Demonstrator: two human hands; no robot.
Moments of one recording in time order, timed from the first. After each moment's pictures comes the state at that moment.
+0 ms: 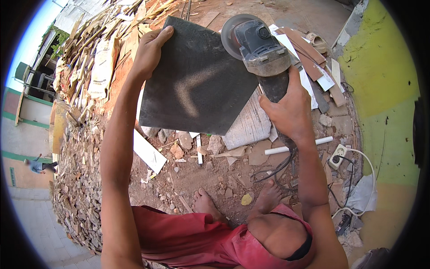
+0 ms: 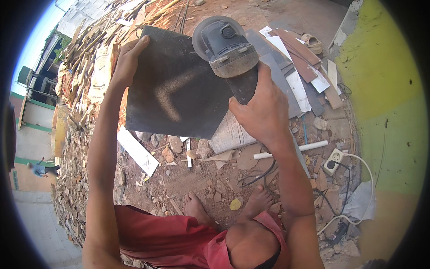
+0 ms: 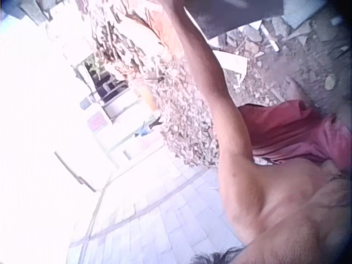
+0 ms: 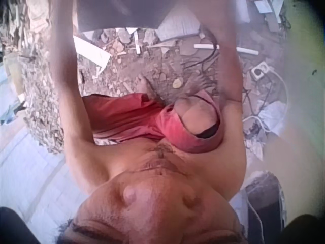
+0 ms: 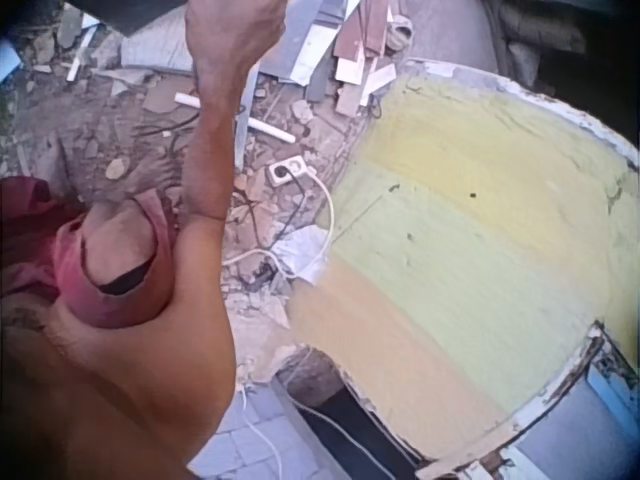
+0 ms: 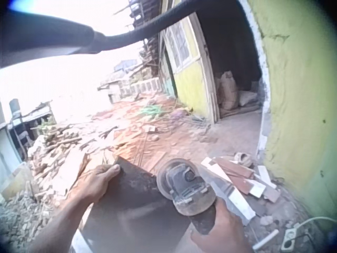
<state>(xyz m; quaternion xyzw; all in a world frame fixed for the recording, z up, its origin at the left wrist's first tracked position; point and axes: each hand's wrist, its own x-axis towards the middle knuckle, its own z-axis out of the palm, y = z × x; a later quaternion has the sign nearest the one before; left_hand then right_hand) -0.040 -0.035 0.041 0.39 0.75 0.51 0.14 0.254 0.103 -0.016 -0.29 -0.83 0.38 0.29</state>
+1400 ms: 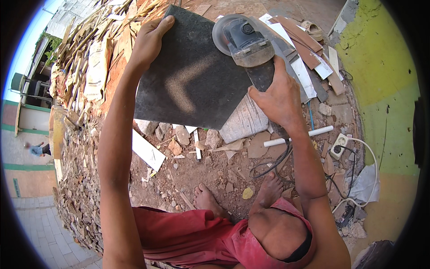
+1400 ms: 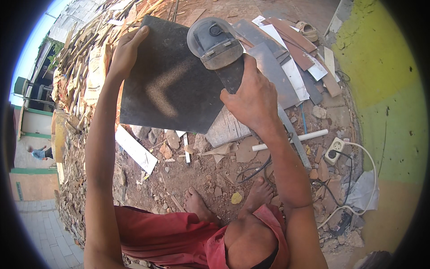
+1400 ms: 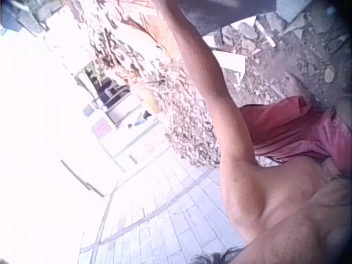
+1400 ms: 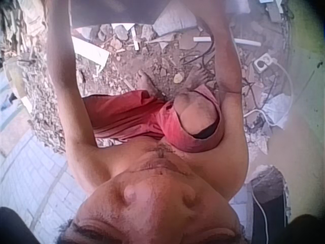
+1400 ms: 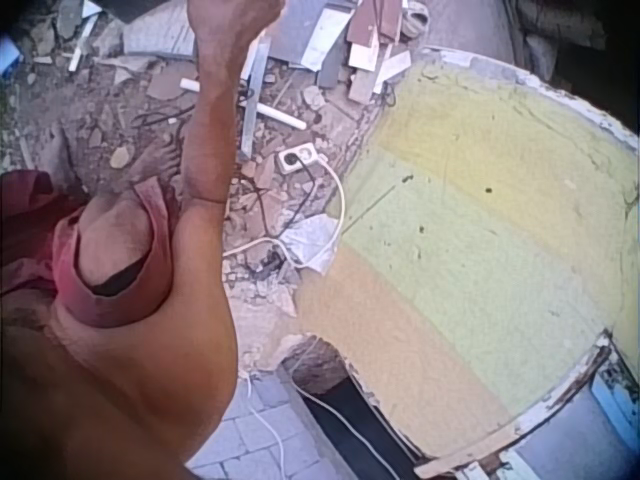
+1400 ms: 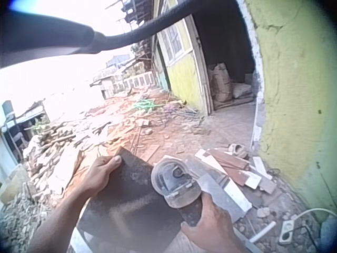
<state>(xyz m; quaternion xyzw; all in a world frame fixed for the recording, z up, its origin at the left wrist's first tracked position) -0.037 -0.012 0.033 0.45 0.77 0.45 0.08 0.240 0.107 -0.041 -0.30 -0.85 0.35 0.26</state>
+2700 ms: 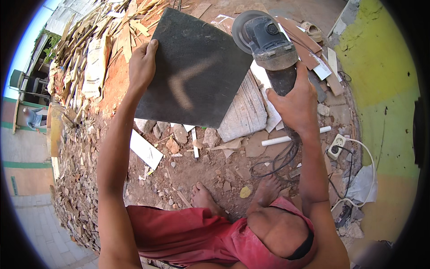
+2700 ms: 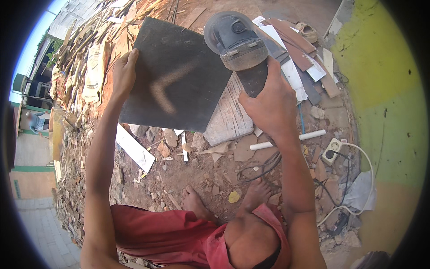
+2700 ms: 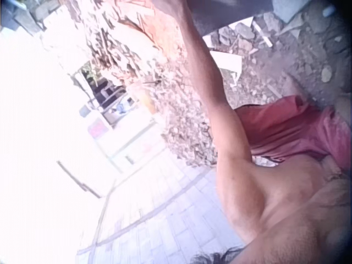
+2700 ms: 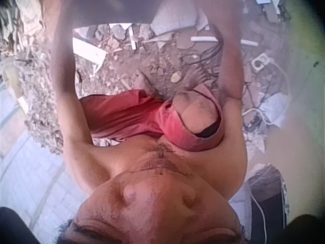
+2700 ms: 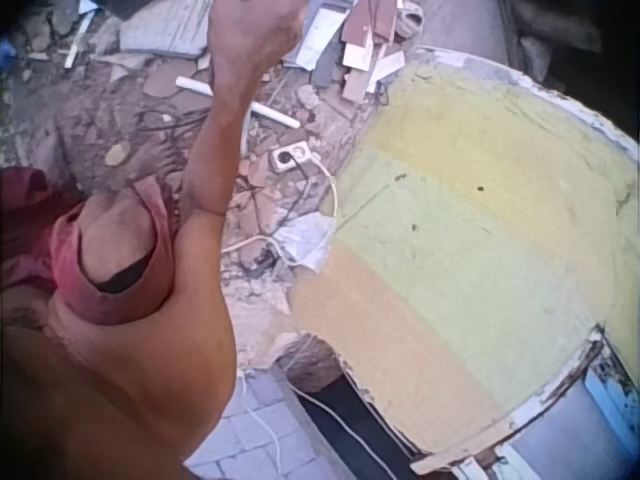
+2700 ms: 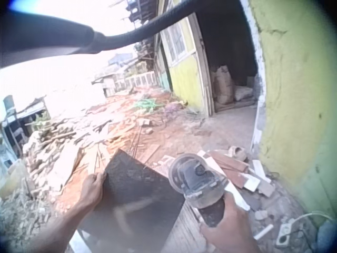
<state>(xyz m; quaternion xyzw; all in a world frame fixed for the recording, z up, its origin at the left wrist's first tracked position) -0.037 -0.058 -0.005 0.32 0.87 0.36 -0.05 0.269 0.111 -0.029 -0.35 -0.82 0.35 0.28</state>
